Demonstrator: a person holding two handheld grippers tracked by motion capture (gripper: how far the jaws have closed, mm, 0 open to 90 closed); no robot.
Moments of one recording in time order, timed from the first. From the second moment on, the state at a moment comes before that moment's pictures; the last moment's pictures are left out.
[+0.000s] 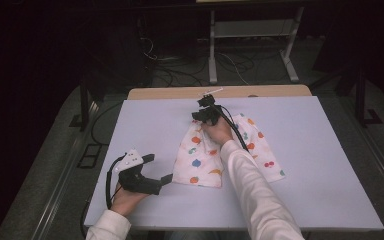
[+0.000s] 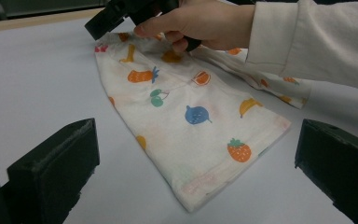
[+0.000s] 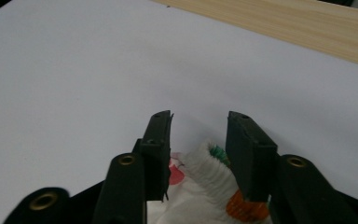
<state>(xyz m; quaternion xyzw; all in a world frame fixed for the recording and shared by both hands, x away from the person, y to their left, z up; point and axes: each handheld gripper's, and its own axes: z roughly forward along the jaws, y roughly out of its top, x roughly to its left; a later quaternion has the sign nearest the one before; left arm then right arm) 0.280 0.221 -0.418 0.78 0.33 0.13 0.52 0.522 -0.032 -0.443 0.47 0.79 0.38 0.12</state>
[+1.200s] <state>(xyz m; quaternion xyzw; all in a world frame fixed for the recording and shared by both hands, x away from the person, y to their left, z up) 0.282 0.224 -0.421 0.78 0.35 0.12 0.51 0.512 -0.039 -0.429 0.46 0.79 0.38 0.13</state>
